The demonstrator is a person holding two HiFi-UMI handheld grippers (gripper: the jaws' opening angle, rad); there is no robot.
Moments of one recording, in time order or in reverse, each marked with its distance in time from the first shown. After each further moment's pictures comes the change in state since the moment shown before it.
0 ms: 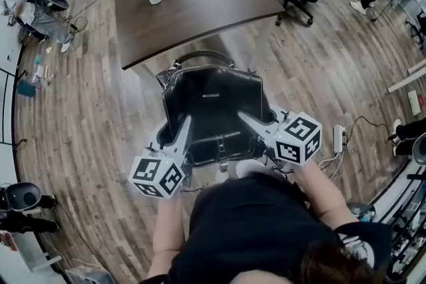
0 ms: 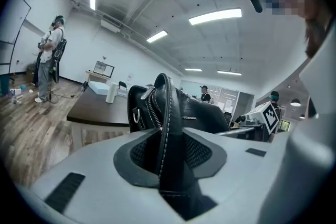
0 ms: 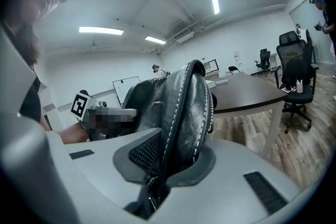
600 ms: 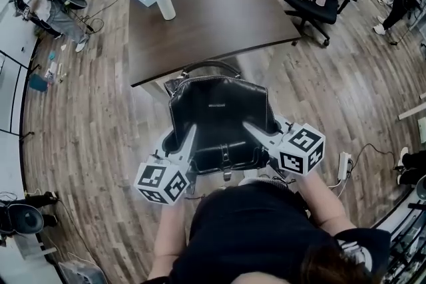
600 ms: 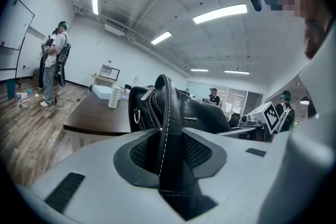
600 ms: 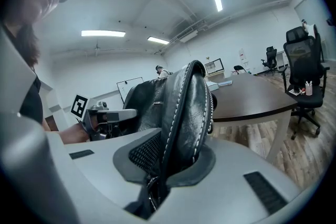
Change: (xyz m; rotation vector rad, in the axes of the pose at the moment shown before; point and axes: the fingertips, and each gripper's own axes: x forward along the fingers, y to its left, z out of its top) left arm 0.067 0.015 0.030 0.006 -0.018 0.078; right arm 0.024 -0.069 0.039 -0.005 0.000 0.069
